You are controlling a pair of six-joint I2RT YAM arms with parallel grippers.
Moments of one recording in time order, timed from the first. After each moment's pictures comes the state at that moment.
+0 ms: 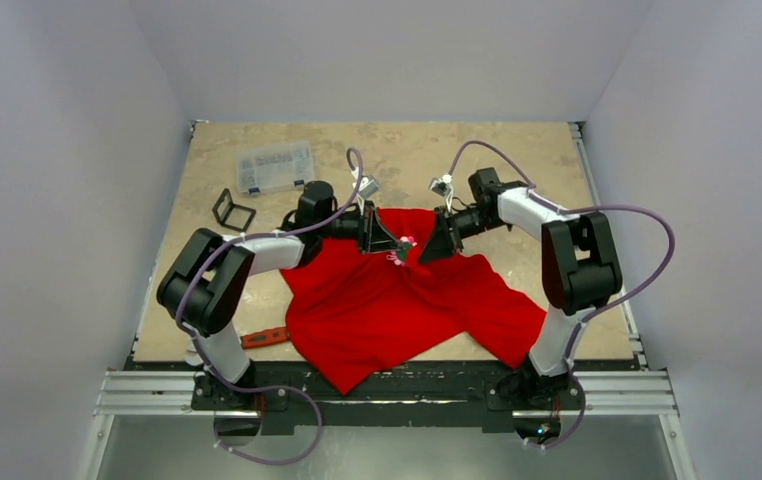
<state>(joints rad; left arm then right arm) -0.49 1.75 0.86 0.62 0.95 -0.41 0.24 1.83 1.21 -0.76 -1.24 -0.55</state>
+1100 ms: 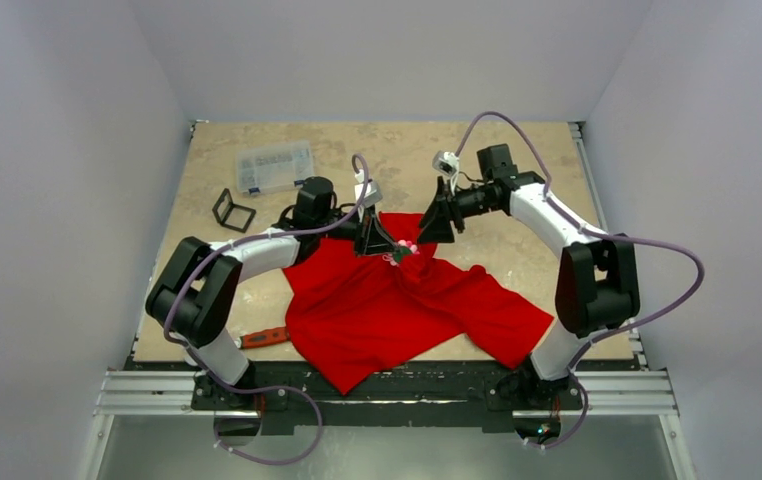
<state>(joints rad) -0.49 1.67 0.88 0.42 1.02 -0.10 0.23 1.68 1.26 -0.61 -1.16 -0.52</state>
